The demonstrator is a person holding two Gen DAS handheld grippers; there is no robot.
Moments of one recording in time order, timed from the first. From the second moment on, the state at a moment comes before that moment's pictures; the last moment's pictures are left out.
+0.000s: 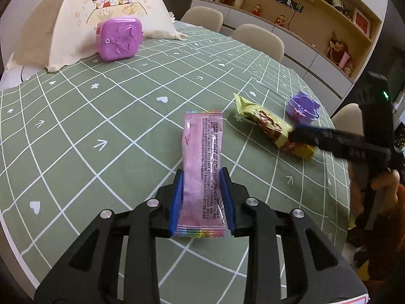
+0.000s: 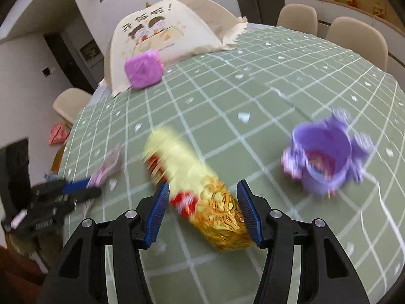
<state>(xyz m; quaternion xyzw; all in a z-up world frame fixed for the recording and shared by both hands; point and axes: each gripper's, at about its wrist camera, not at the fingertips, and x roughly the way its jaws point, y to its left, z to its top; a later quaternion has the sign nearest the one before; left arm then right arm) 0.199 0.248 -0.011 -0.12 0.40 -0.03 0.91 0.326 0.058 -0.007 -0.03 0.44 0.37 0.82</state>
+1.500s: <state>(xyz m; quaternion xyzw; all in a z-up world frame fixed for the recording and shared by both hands) 0.209 0.214 -0.016 -0.04 0.42 -0.04 0.90 0.245 0.051 0.026 -0.14 0.31 0.27 0.90</state>
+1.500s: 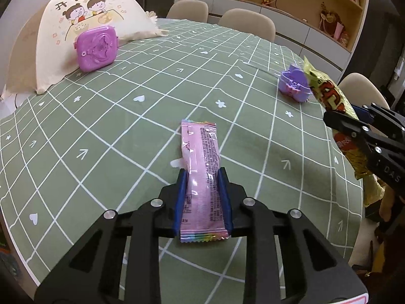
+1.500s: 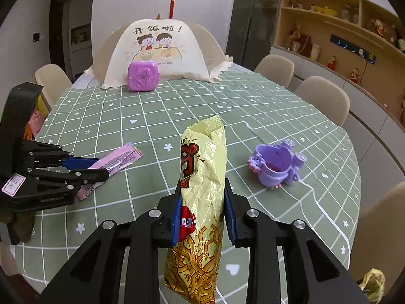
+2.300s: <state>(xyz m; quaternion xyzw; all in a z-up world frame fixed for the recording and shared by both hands) 0.210 0.027 0.028 0.00 0.36 -0.18 0.92 0.200 -0.140 0.026 -0.07 0.29 0.15 0.94</state>
